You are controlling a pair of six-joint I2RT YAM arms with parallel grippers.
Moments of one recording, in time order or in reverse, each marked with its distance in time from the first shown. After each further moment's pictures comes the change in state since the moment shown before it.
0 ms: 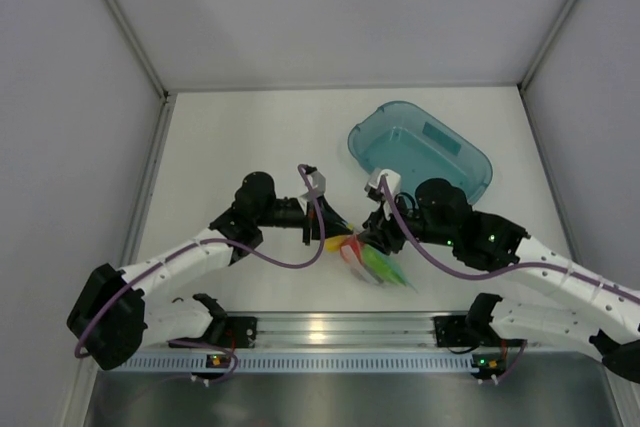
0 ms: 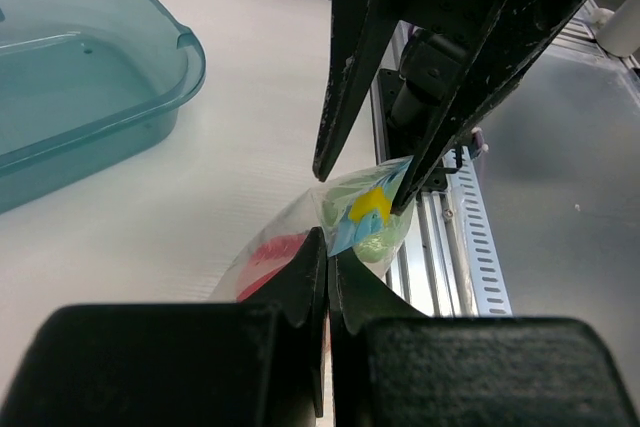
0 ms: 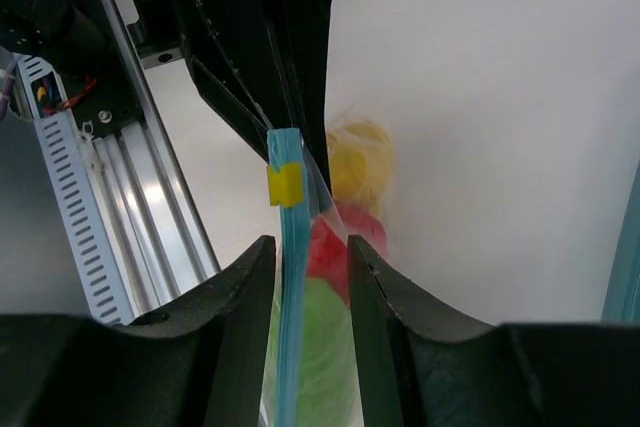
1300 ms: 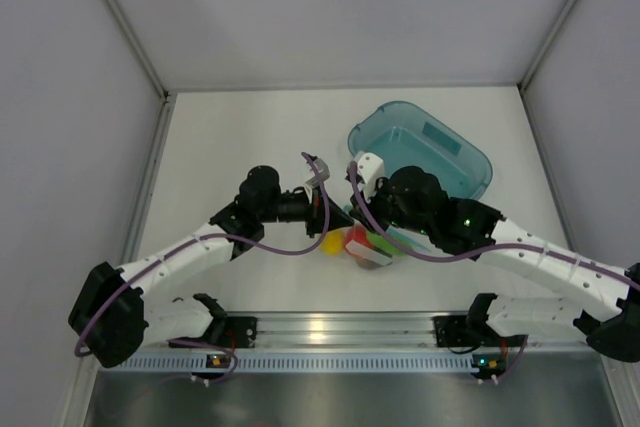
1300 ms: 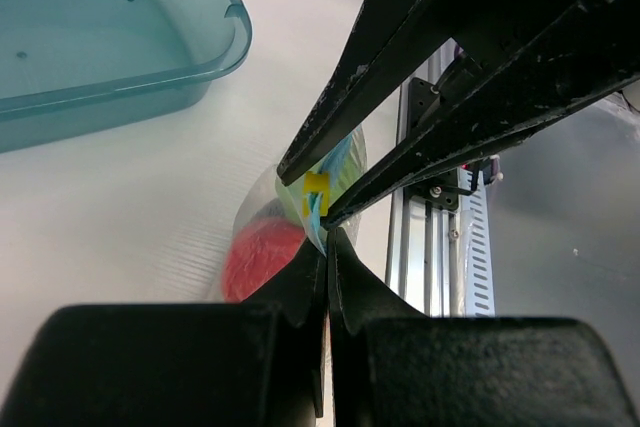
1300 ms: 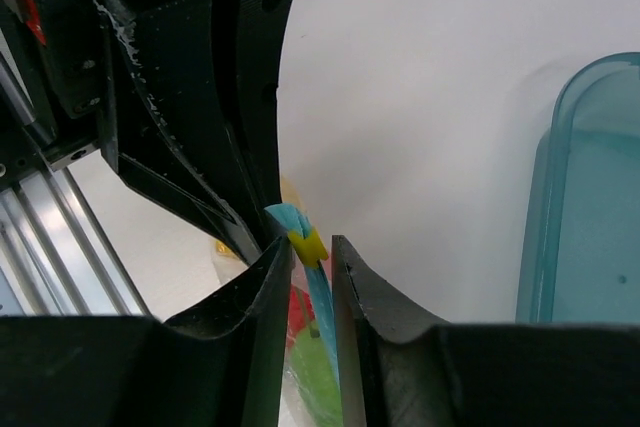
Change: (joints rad) left arm -0.003 0.014 0.066 -0.133 -0.135 -0.092; right arm 0.046 0.186 0.147 0.006 0.249 -0.040
